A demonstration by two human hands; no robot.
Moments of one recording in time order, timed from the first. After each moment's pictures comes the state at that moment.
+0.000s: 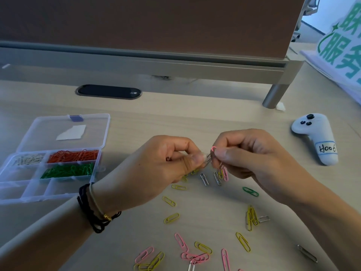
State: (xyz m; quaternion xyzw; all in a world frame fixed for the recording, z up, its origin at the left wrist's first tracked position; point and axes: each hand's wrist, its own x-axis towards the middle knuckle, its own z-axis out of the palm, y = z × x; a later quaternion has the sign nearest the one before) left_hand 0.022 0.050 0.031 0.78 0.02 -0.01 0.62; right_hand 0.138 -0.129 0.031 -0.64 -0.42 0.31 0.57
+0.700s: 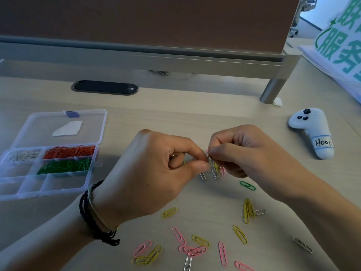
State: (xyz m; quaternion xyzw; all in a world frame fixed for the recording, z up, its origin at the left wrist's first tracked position) left_hand 0.011 0.036 0.030 0.90 -0.03 0.19 0.39; right_hand 0.128 -0.123 0.039 -0.71 -0.38 0.31 0.51
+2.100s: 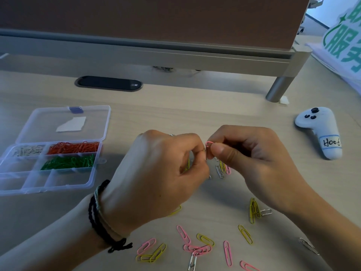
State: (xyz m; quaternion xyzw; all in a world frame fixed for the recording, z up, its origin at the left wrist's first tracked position) left_hand 0.008 0.030 0.031 0.93 -0.01 0.25 0.26; right_hand 0.118 -0.124 0.025 -0.70 -0.46 0.15 0.53
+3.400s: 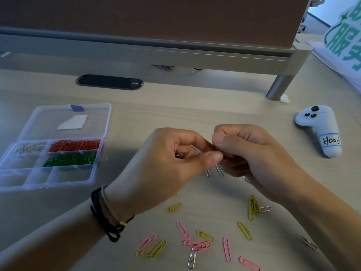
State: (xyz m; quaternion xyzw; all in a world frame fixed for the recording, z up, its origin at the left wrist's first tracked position) left_hand 0.013 0.031 0.024 0.80 0.04 0.08 0.59; right_hand 0.124 -0.121 0.023 -0.61 -0.33 0.36 0.62
